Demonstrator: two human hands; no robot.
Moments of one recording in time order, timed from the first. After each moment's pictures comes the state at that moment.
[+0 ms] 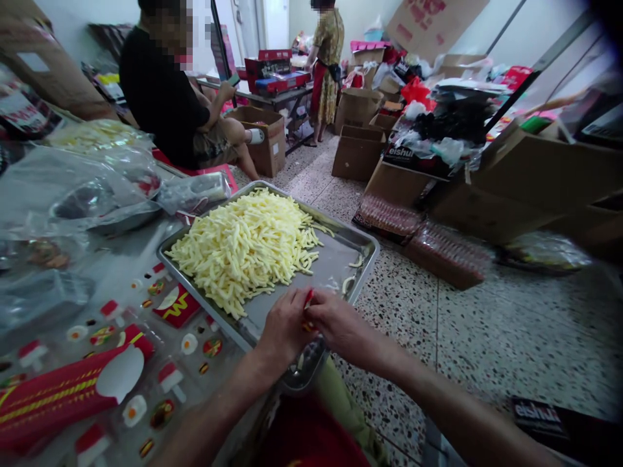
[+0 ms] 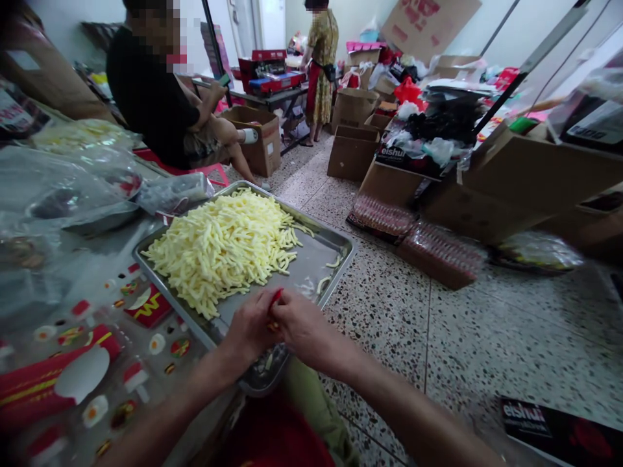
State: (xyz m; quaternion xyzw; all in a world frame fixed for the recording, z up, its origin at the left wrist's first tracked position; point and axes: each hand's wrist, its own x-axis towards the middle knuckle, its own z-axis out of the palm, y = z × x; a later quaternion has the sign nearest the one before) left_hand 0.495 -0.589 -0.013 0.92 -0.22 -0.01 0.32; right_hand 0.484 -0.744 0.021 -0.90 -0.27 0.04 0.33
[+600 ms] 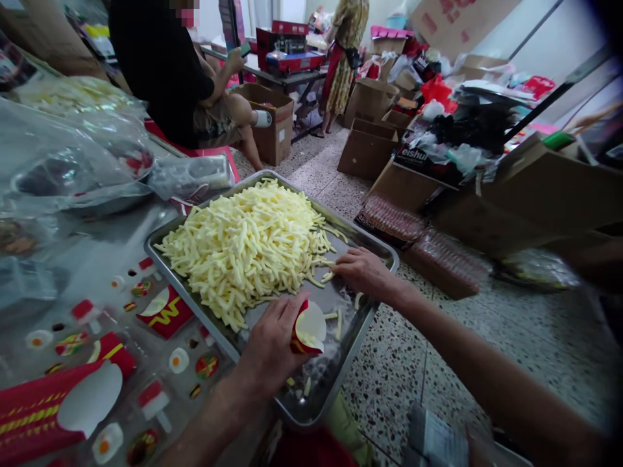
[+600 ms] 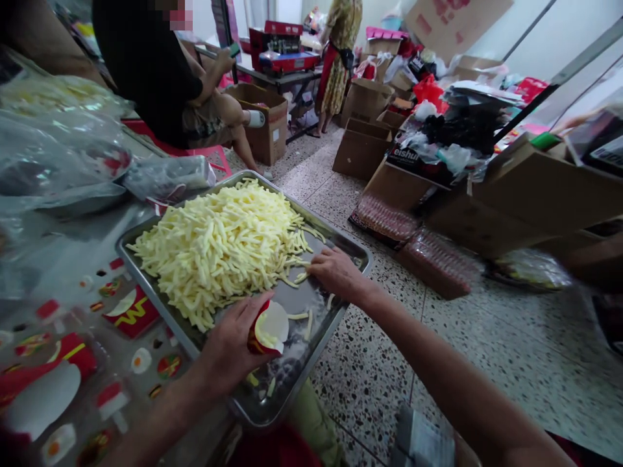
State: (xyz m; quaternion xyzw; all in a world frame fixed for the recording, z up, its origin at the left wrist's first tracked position) left_hand 0.508 -0.547 -0.011 0.90 -0.22 -0.02 0.38; right_hand 0.615 -0.818 -0.006 -0.93 -0.38 -0.01 0.03
